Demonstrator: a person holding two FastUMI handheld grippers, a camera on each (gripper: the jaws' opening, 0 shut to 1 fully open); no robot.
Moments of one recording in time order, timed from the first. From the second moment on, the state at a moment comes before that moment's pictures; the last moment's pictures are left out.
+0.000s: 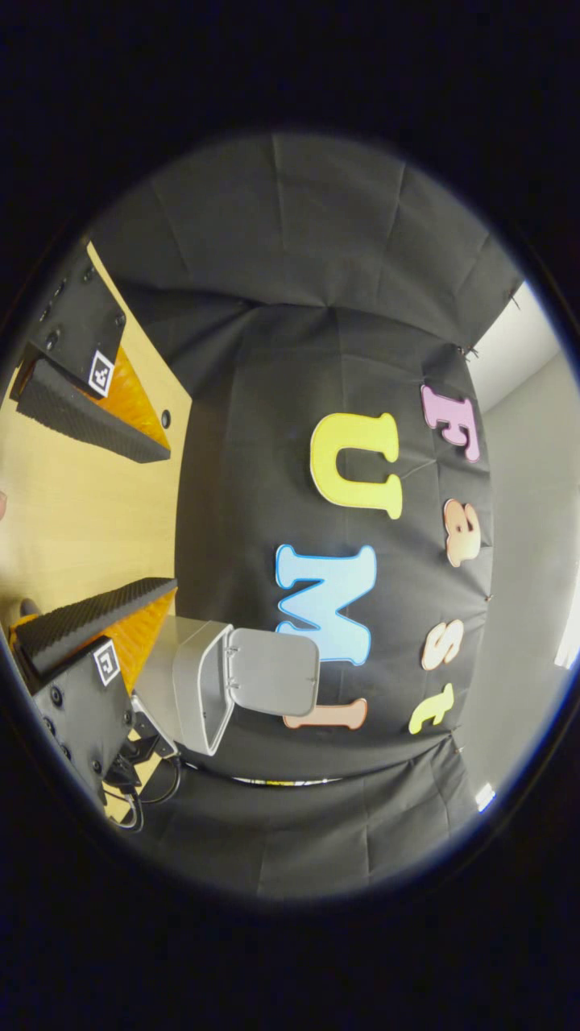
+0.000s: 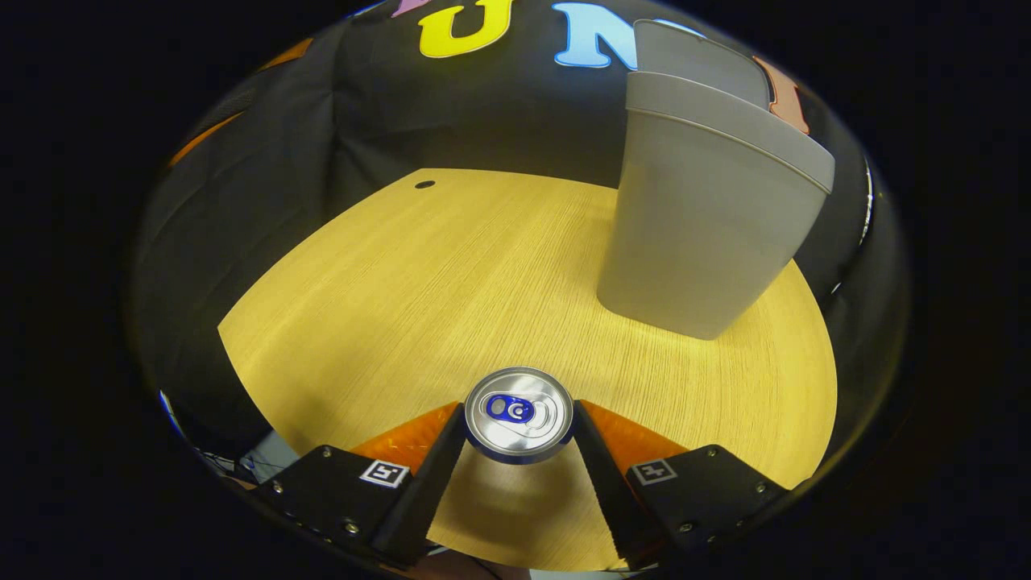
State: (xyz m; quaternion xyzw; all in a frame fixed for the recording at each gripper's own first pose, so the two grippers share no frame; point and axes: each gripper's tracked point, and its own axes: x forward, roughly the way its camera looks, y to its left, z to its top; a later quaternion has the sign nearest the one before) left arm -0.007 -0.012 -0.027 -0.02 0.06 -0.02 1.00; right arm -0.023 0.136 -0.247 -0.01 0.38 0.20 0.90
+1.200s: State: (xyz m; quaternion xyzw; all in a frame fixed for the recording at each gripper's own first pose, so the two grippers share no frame) left arm 0.010 -0.050 -0.036 -0.02 0.07 -0.03 1.00; right arm 0.003 0.049 -0.081 0.04 0.17 0.16 0.97
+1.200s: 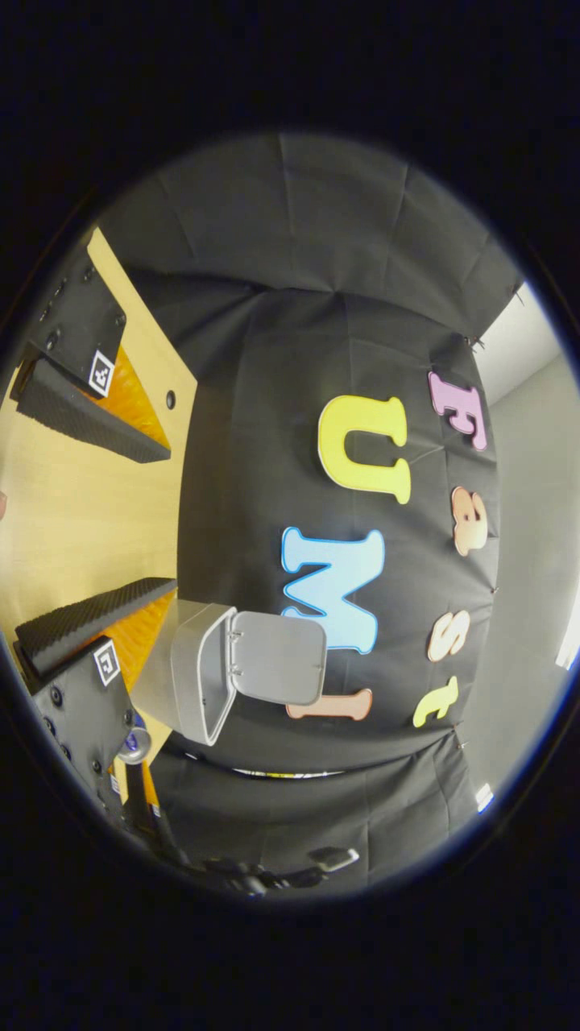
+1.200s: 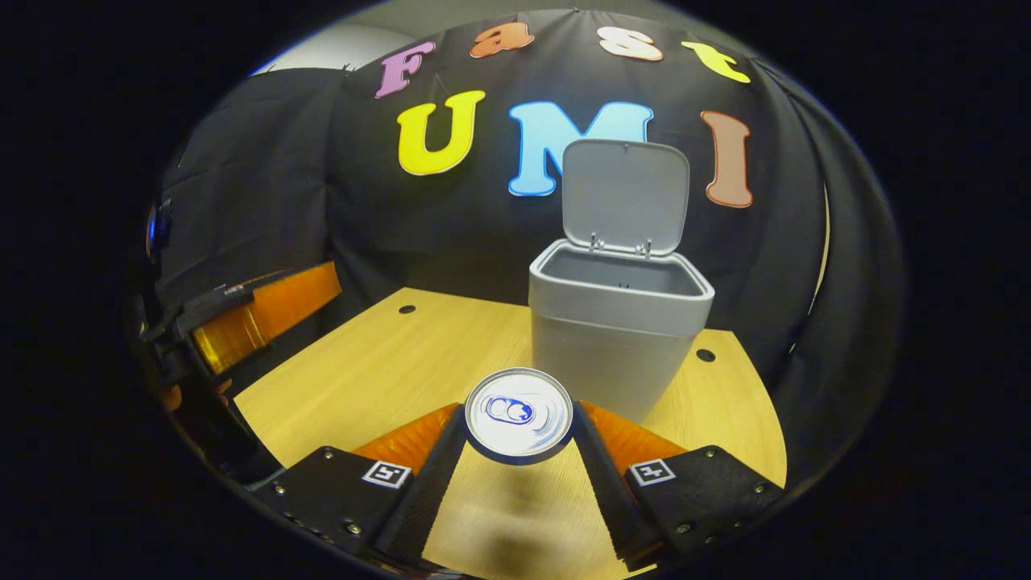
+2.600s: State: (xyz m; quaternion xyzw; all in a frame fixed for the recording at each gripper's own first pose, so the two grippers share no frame) left arm 0.026 -0.039 -0.037 -0.02 0.07 -0.02 1.00; right arm 0.114 0.015 0.004 0.01 0.00 0.08 1.00
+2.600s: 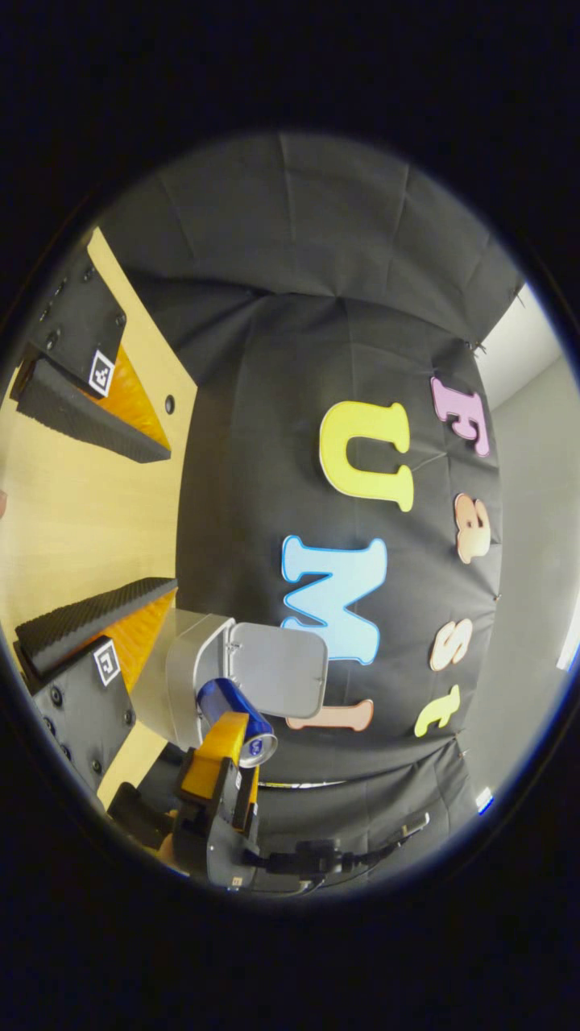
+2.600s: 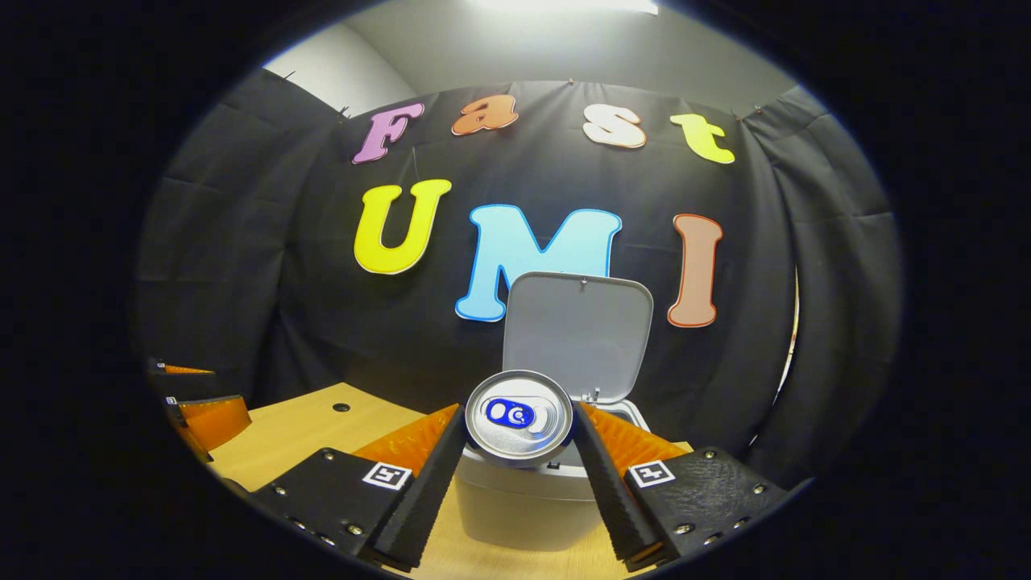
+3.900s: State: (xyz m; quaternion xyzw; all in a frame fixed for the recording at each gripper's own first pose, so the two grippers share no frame) left arm 0.028 -0.031 -0.034 -0.02 0.07 -0.02 1.00; right arm 0.144 0.007 0.009 0.02 0.03 0.05 1.00
